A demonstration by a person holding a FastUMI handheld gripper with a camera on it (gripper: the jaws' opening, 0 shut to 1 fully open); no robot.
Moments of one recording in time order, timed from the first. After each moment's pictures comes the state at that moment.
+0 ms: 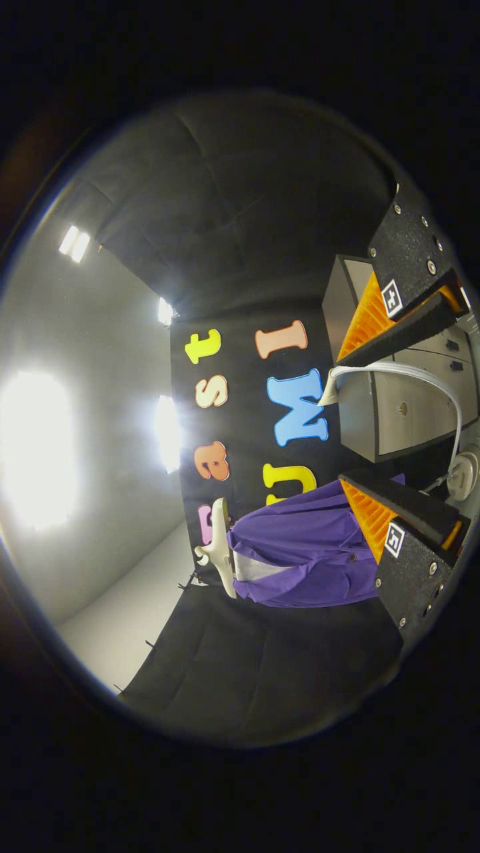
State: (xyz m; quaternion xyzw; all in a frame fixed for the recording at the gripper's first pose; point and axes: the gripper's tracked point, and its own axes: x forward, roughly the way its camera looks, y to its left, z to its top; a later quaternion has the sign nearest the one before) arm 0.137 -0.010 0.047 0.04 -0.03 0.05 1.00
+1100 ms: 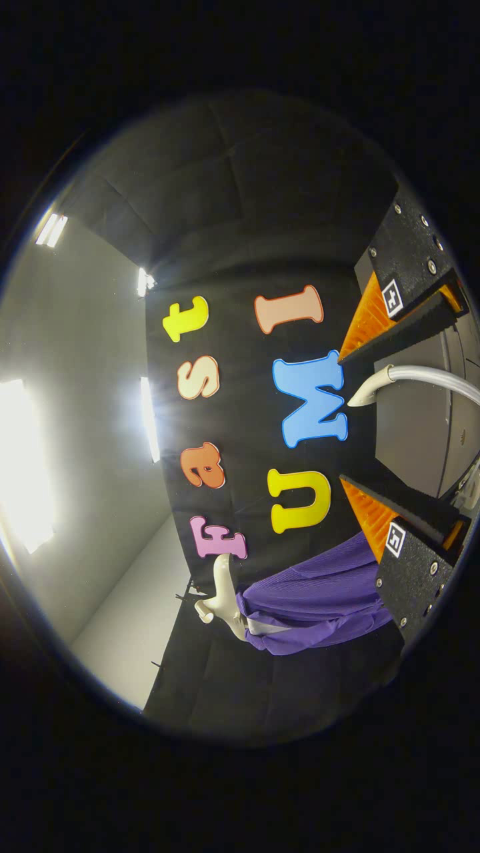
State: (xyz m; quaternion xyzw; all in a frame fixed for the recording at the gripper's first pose) arm 0.396 -0.053 0.077 0.05 0.02 0.12 0.99
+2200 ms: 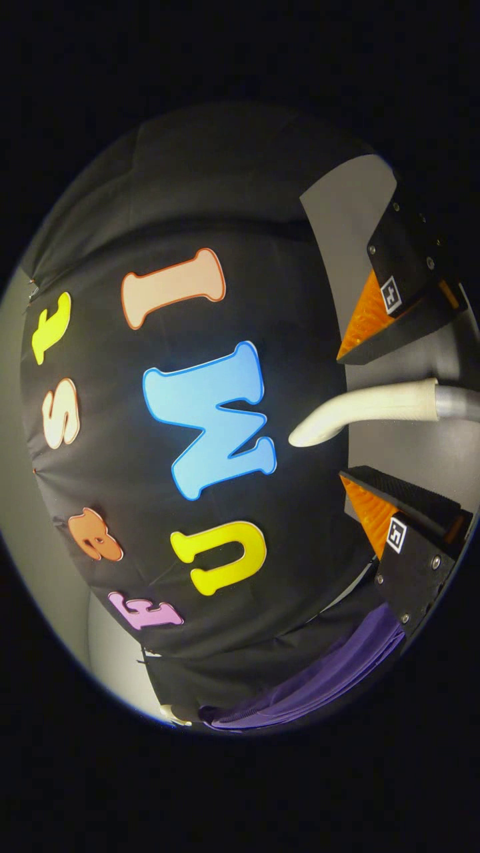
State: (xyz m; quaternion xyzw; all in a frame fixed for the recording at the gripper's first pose) arm 0.627 -0.071 -0.110 0.10 0.29 0.11 0.95
